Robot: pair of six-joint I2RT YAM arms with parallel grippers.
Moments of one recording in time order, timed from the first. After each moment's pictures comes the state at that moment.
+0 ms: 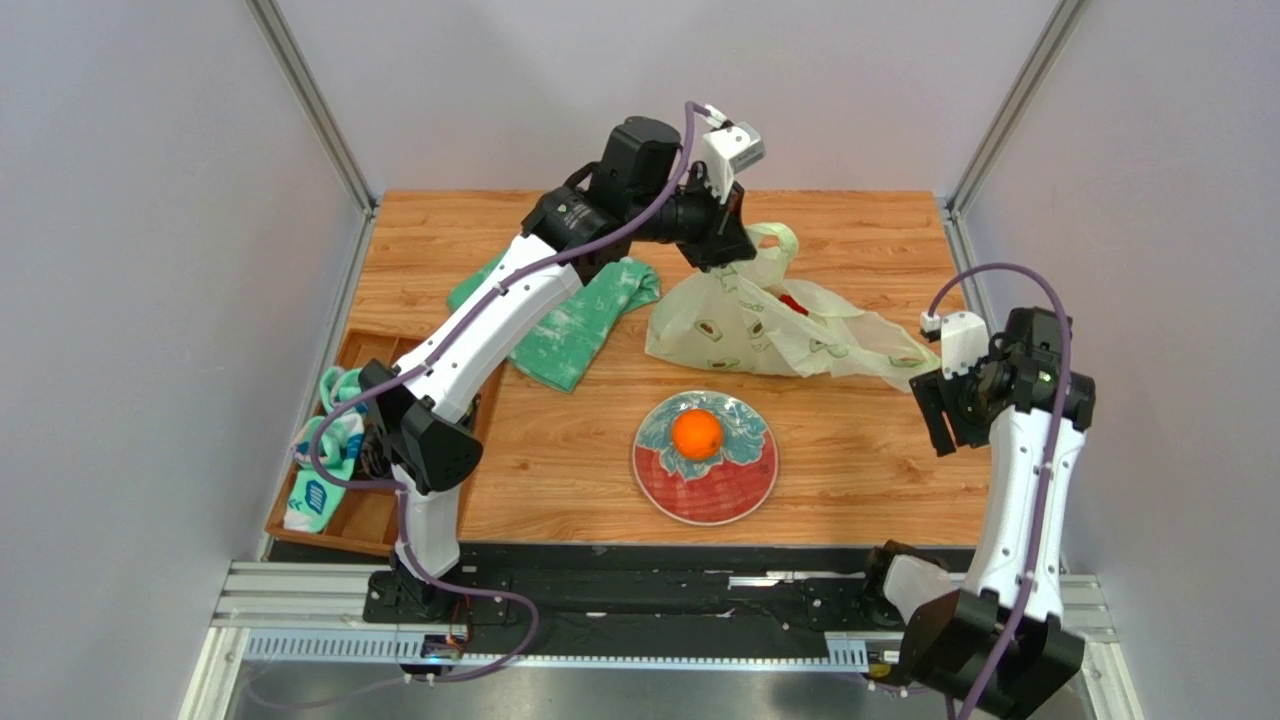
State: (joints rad) left arm -0.75 1.93 2.21 -0.68 0.48 -0.03; right arm -0.39 1.05 1.06 -1.13 -0.07 -0.68
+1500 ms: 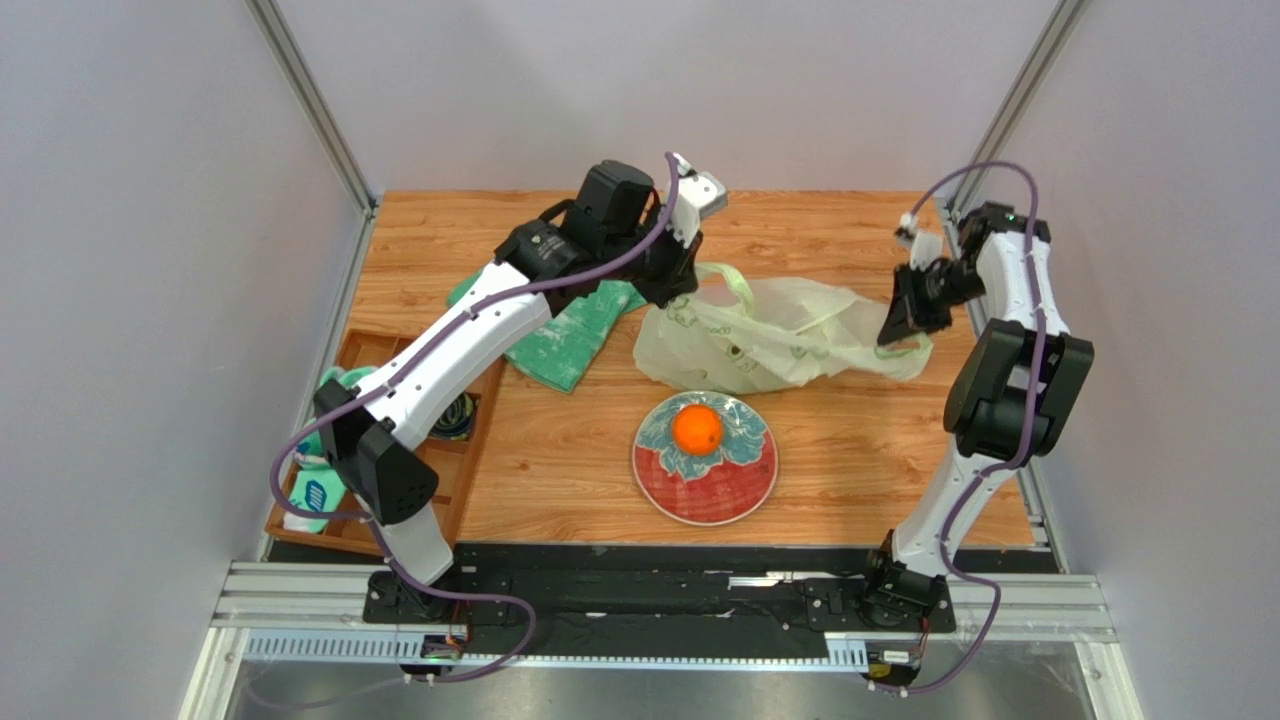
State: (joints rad) left arm -0.73 1.72 1.84 -0.70 0.29 0.08; right arm -0.31 1.96 1.71 -1.25 -0.54 -0.46
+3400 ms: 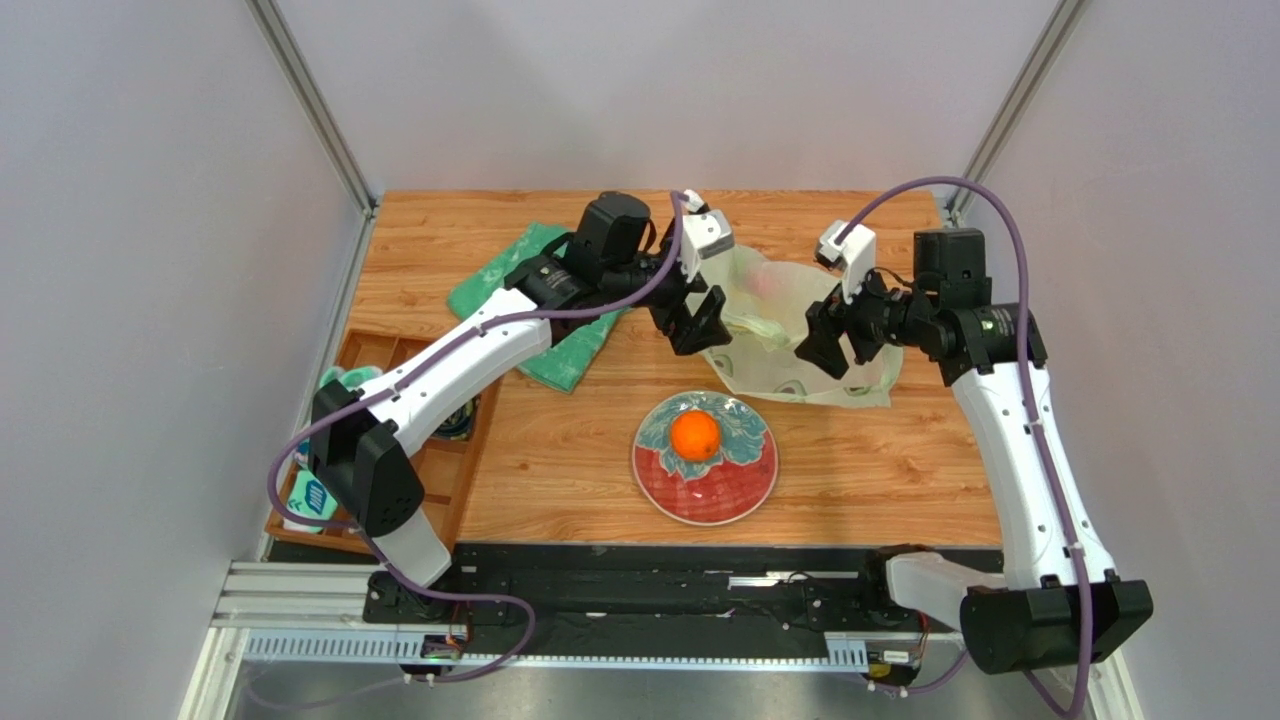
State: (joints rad) left arm -0.73 1.66 1.58 -0.40 0.53 0.15; right arm 0.11 1.17 1.34 -0.96 -0.60 -0.55
